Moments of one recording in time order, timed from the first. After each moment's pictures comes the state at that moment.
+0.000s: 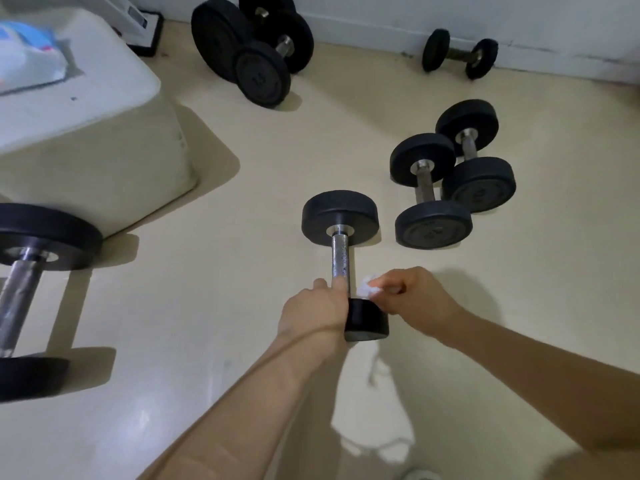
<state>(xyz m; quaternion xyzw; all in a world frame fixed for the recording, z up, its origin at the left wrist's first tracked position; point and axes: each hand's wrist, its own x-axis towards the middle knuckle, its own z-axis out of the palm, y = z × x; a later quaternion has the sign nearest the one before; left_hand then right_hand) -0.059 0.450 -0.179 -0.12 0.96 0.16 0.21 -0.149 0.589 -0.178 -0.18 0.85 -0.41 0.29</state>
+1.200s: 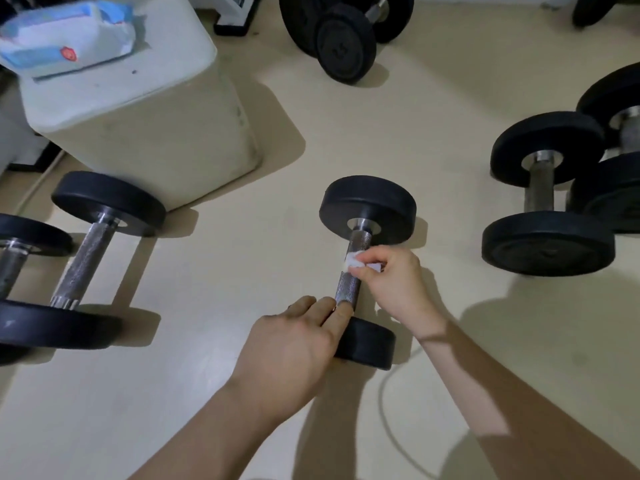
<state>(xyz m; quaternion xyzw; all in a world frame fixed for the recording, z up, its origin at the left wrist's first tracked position) -0.013 0.422 -0.222 -0.12 0.99 0.03 0.07 -0.184 0.495 -0.272 -0.21 0.81 -0.48 0.27</state>
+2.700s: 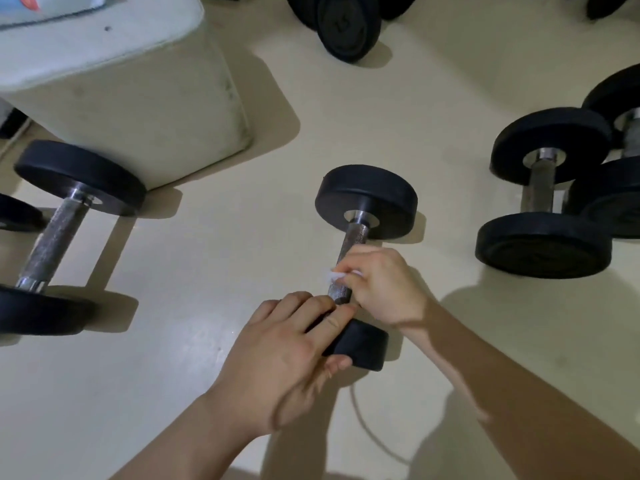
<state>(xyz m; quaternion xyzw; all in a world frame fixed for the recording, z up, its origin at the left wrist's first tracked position) -0.010 0.431 -0.220 -0.11 0.98 0.14 0.00 -0.187 0.502 -0.260 -0.52 0.79 -0.29 0.17</state>
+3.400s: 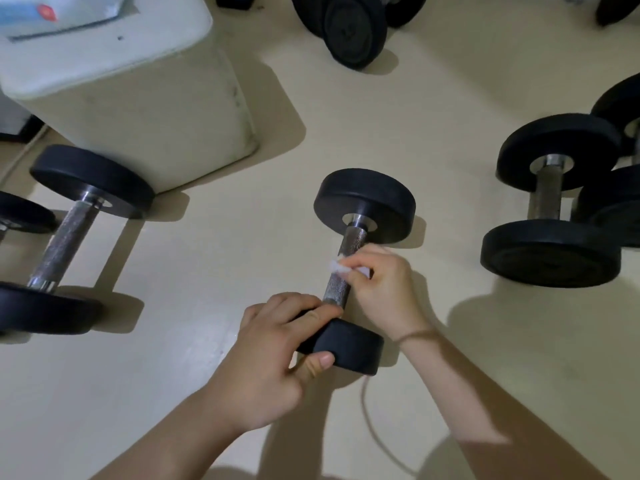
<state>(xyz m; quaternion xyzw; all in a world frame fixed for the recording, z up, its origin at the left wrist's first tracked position) -0.004 0.424 -0.228 -0.19 0.92 0.34 -0.01 -0.182 0.496 -0.276 -0.33 0.80 -0.46 0.20</state>
